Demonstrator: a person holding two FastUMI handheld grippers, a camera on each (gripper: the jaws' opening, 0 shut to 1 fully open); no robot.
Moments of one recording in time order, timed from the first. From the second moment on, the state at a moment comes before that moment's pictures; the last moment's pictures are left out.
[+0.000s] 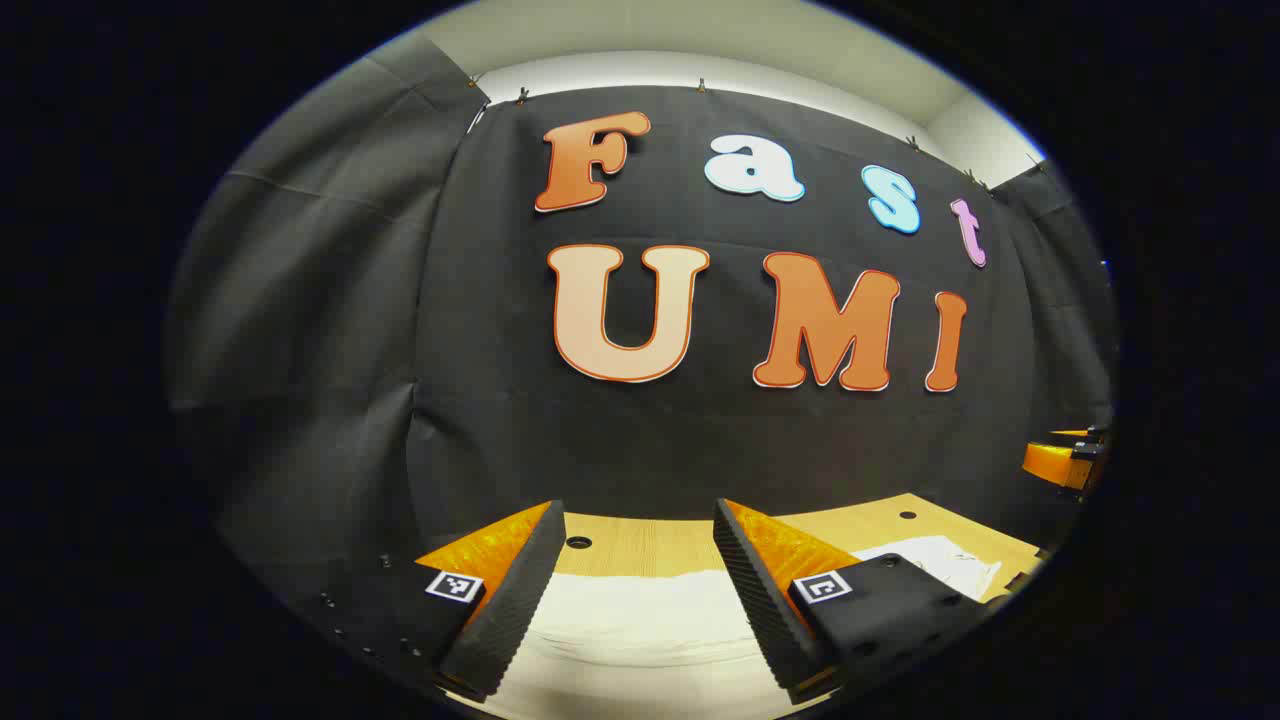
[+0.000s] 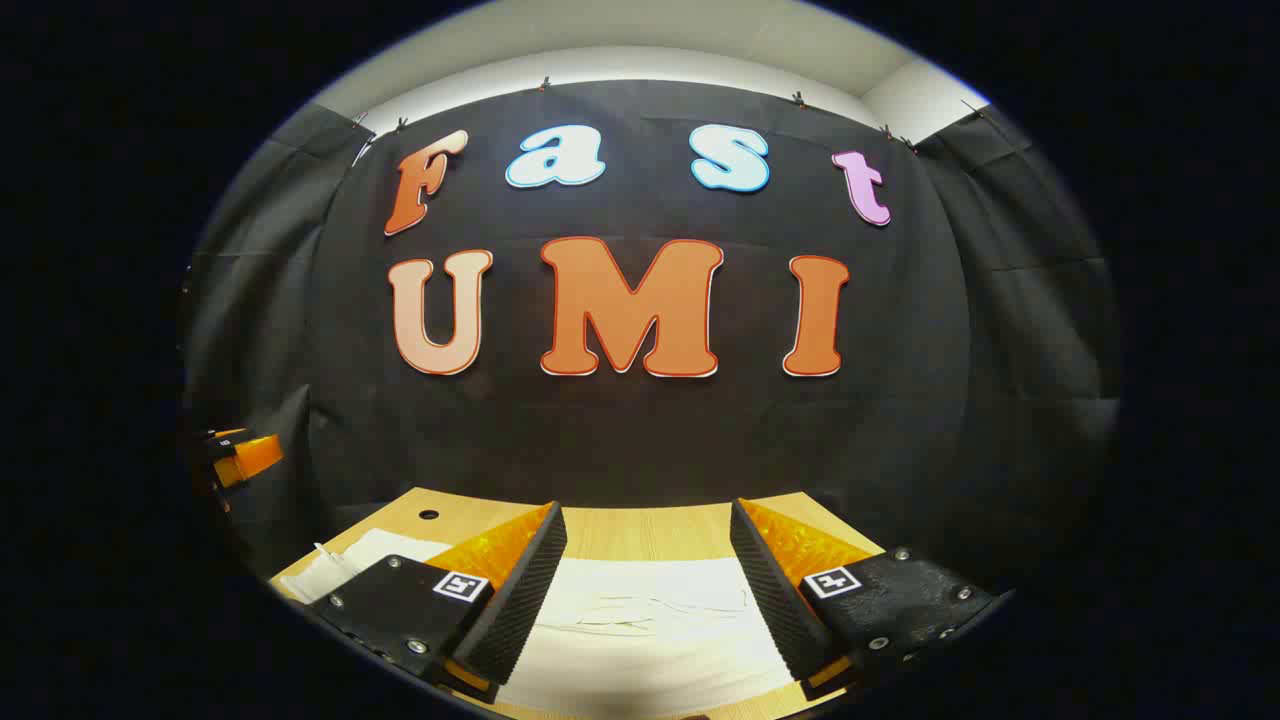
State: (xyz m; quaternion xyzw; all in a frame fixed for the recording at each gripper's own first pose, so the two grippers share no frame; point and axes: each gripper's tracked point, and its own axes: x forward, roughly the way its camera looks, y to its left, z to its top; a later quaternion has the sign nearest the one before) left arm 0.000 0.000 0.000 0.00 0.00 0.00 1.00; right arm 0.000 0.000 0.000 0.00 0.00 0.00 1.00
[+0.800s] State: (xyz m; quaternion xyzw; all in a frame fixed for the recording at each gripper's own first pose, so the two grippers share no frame) left arm -0.007 0.035 -0.001 0.00 0.00 0.03 1.00; right arm 0.003 0.006 -0.025 0.02 0.05 0.01 1.00
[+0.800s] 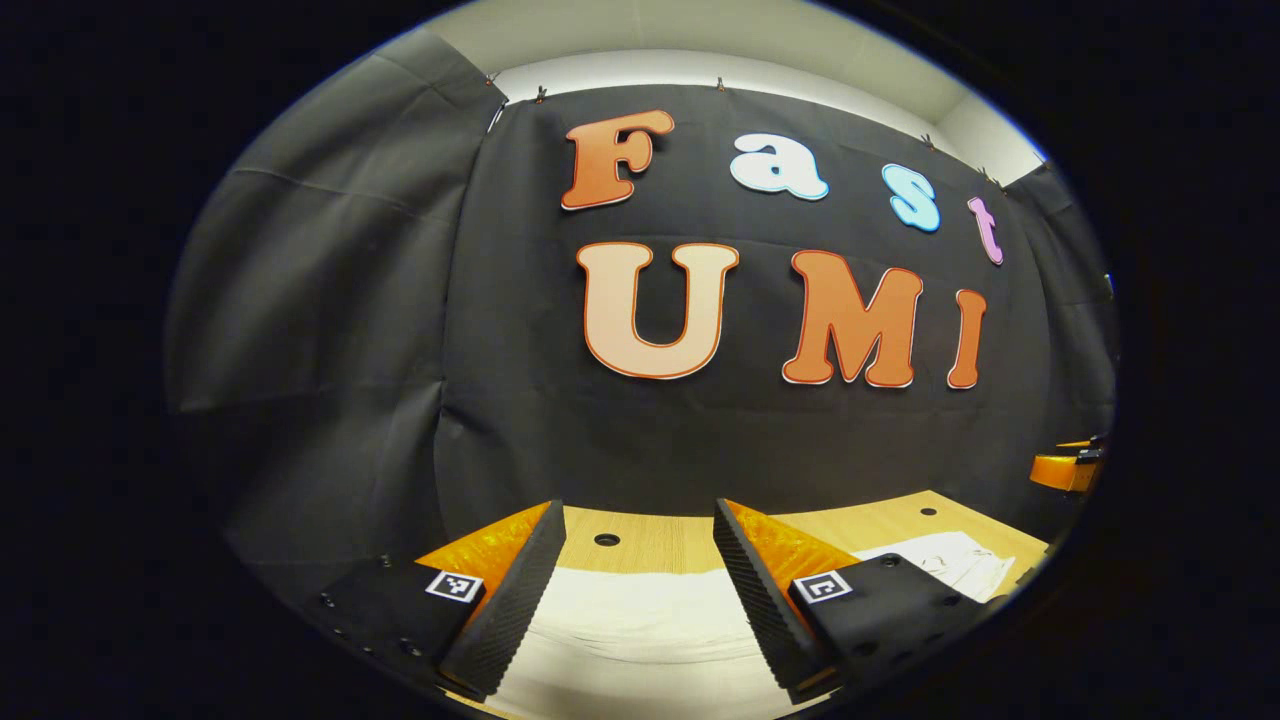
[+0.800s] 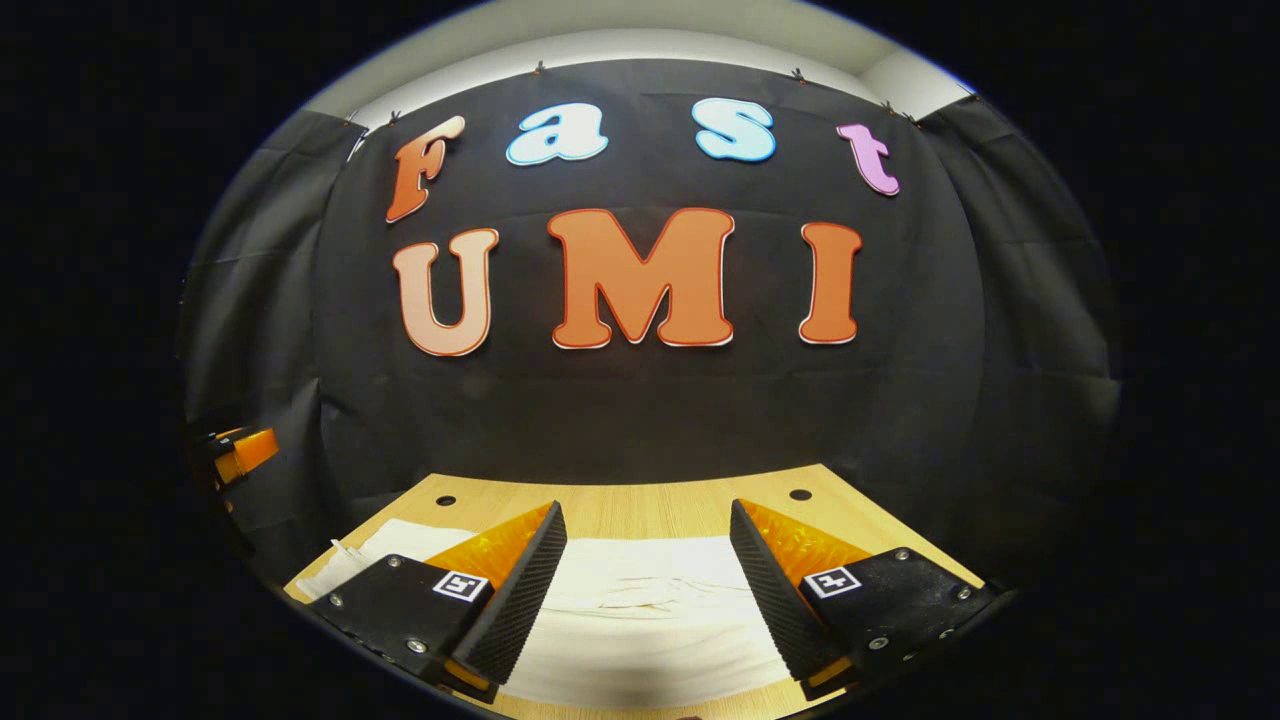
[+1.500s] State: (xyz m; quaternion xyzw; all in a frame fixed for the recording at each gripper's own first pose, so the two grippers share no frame) left arm 0.020 0.001 -0.007 0.01 0.02 0.04 1.00; right arm 0.012 -0.103 -0.150 0.25 0.24 -0.07 0.94
